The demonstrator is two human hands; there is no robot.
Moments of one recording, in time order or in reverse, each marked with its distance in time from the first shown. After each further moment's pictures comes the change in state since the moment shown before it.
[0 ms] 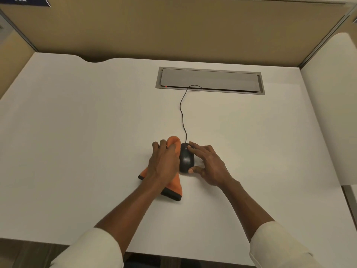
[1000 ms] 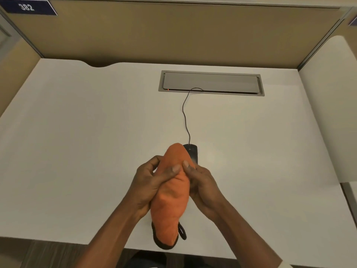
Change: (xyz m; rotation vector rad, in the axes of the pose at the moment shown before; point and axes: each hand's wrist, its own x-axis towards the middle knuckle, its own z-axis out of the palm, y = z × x) left_hand -0.091 -0.021 -0.084 -1.319 -0.247 -0.315; right_hand -0.061 -0.136 -0.025 1.460 -0.087 0.412
